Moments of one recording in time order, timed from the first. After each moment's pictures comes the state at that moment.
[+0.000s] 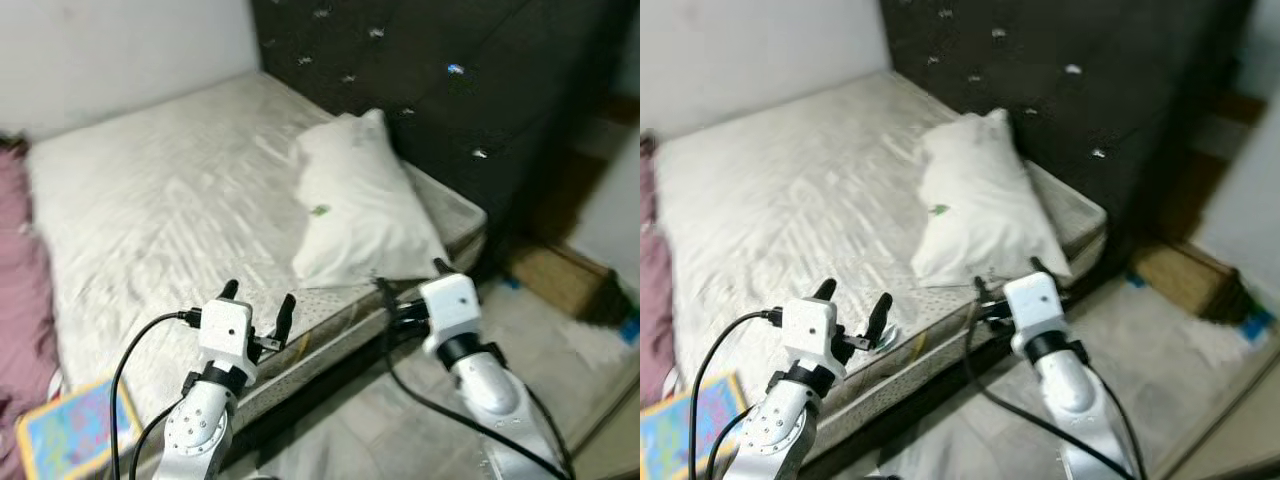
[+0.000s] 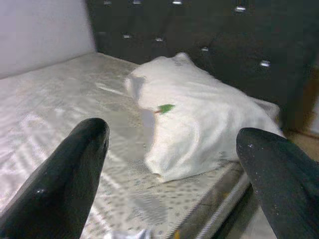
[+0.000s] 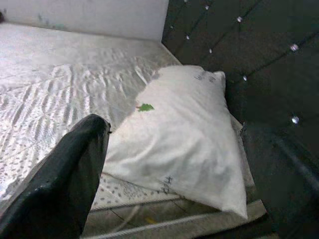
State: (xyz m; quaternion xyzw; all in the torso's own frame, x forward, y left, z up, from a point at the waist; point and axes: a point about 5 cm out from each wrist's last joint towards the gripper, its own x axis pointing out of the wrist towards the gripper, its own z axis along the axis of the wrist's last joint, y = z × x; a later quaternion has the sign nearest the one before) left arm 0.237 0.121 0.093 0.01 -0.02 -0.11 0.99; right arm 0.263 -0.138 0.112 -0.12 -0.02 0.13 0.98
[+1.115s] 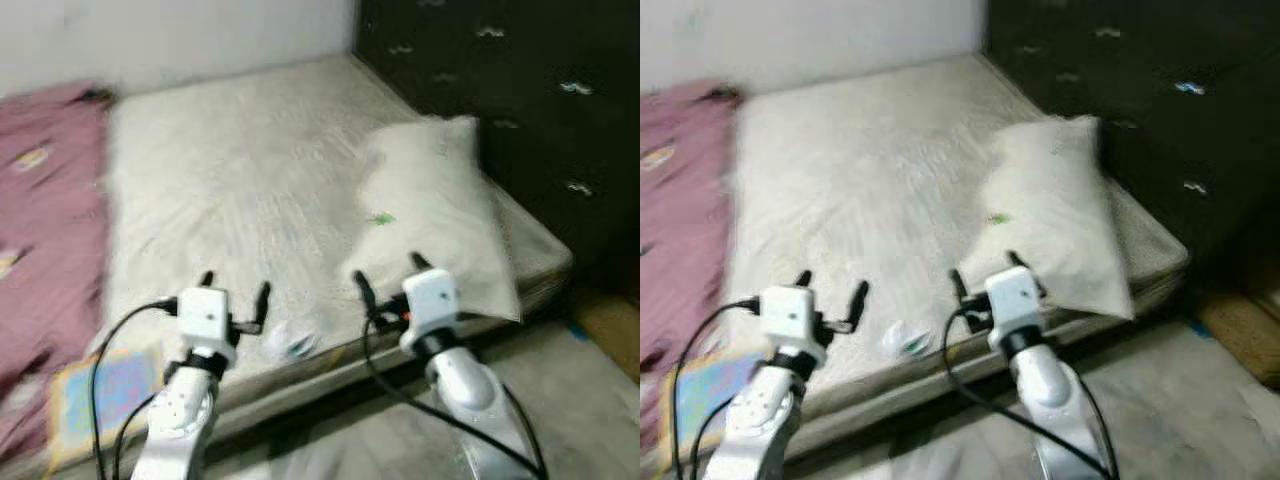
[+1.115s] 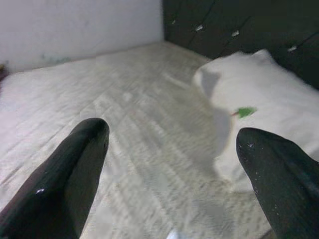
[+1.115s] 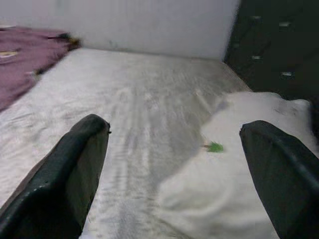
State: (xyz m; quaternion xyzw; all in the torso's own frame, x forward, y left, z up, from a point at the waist) left arm 0.253 0.134 0.096 0.00 -0.02 -0.08 1.00; right arm 0.266 -0.113 0.117 -0.08 -0.04 0.16 0.98
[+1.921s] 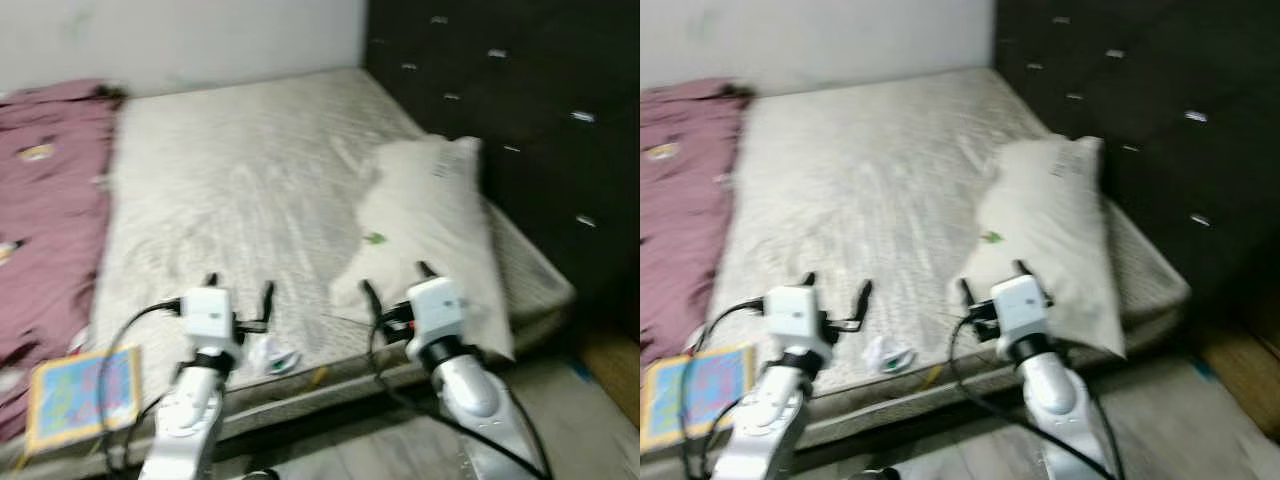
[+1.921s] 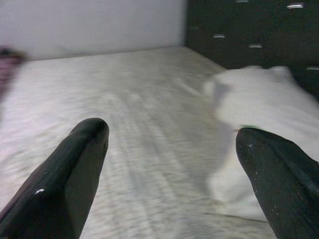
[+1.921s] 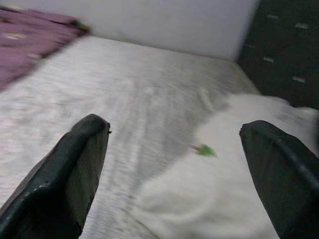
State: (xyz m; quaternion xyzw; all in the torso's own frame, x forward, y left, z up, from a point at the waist) left arm 0.252 0.131 0.093 -0.02 -0.01 -0.07 1.00; right arm 0.262 -0.119 0.106 -0.09 -0.02 0.15 0.98
